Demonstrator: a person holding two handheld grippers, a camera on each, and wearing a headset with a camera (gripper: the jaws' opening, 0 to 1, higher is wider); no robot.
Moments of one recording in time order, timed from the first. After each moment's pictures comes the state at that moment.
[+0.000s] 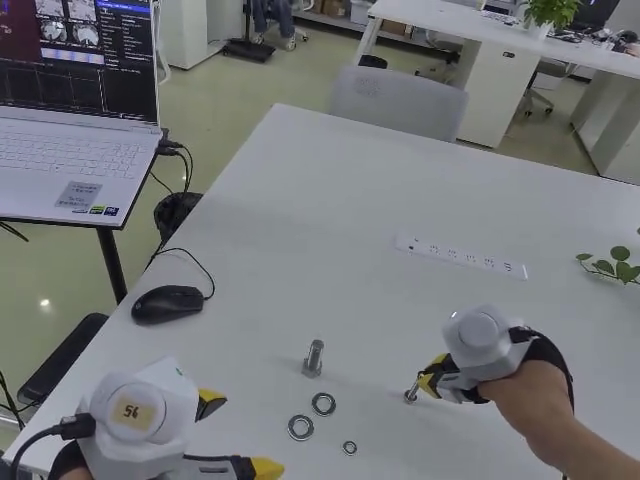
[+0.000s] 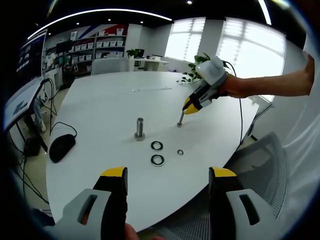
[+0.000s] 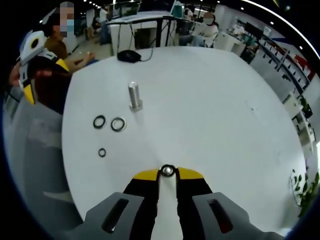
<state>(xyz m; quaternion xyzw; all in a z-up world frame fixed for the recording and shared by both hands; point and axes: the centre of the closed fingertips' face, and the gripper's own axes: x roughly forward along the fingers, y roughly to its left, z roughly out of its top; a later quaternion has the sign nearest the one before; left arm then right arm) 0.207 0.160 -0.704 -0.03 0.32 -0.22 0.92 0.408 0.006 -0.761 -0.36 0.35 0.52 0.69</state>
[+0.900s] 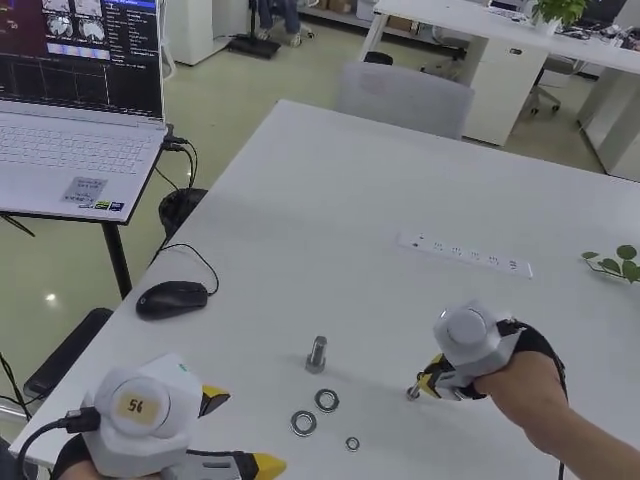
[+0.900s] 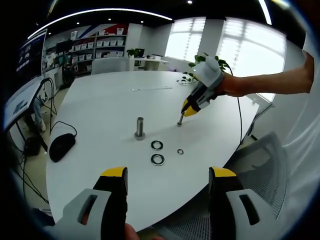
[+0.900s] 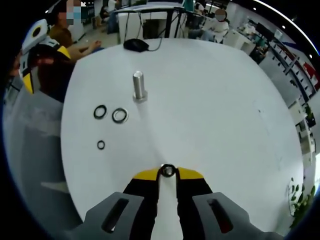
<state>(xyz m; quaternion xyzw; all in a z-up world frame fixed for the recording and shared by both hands) 0.207 0.161 -0.705 -0.03 0.32 -0.22 0.92 0.408 0.009 -0.774 -0.39 0.37 0.53 0.65</state>
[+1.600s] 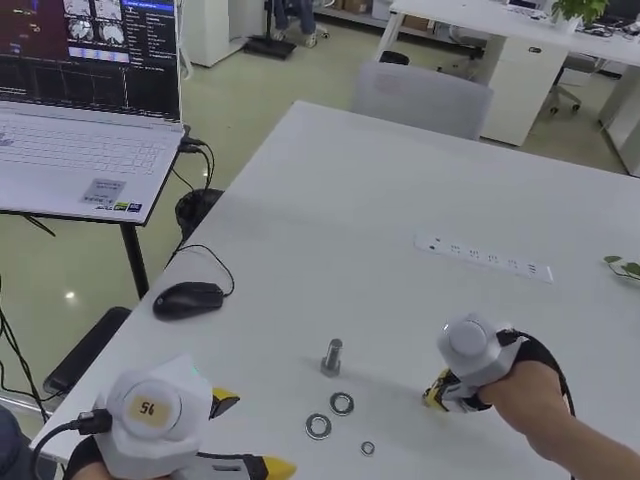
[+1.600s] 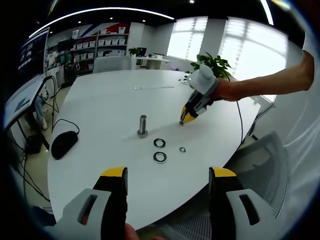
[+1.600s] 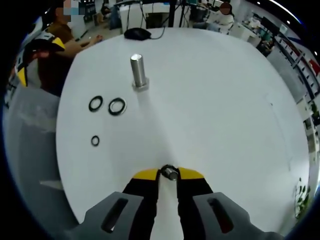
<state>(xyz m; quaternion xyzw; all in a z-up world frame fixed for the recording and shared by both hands) 0.204 0.167 -0.706 -0.04 0.33 -0.22 0.92 0.407 0.011 -0.808 -0.40 0.40 0.54 0.63</state>
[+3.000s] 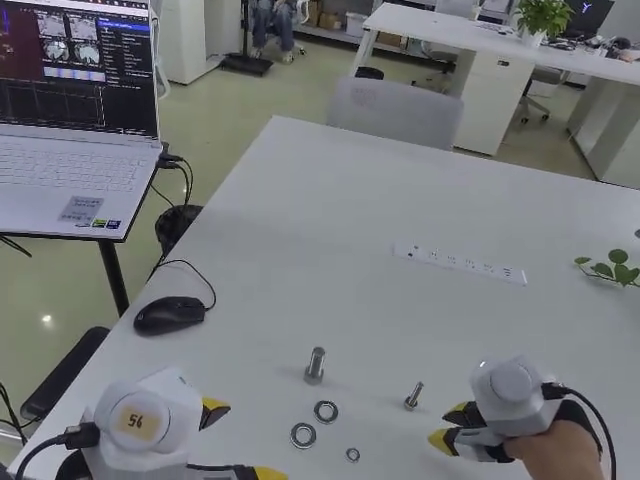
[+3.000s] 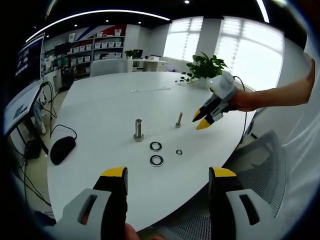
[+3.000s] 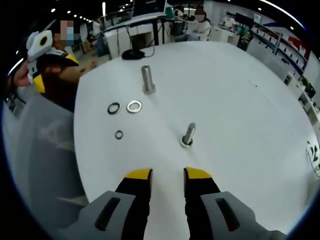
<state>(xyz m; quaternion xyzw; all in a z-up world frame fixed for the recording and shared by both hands) 0.205 0.158 -0.700 -0.03 0.32 -0.23 0.92 0.357 -0.028 -0.791 -0.28 0.39 0.53 0.70</state>
